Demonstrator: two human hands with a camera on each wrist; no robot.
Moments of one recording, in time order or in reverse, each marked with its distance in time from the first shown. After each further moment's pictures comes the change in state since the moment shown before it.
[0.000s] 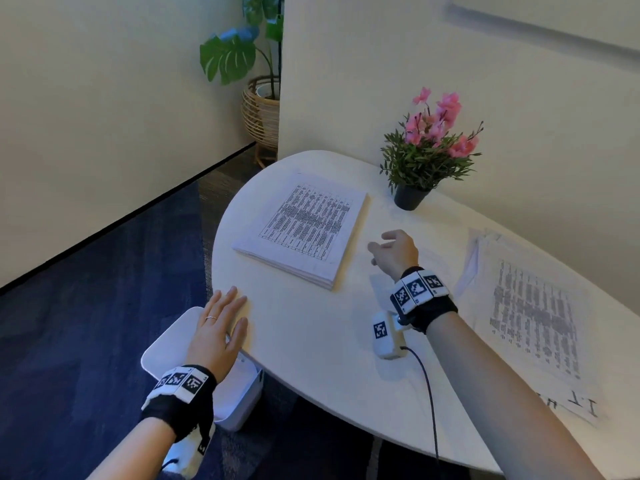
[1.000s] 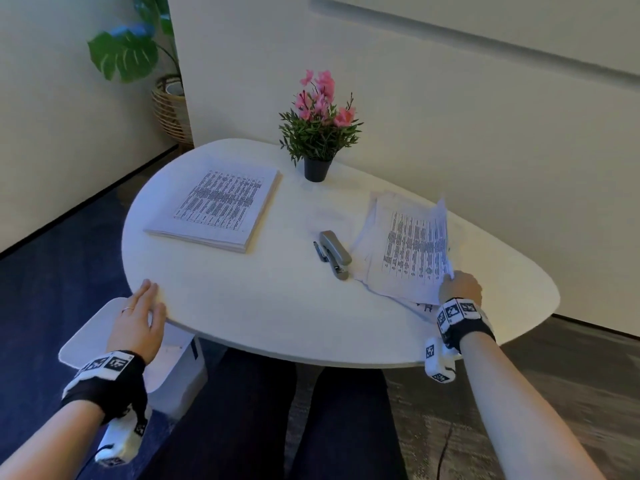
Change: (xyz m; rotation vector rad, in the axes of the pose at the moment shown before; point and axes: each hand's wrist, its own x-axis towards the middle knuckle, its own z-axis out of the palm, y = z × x) left_hand -0.035 0.042 -0.004 0.044 -0.053 -0.210; right_hand -0.083 0.209 -0.217 -0.303 0.472 0.345
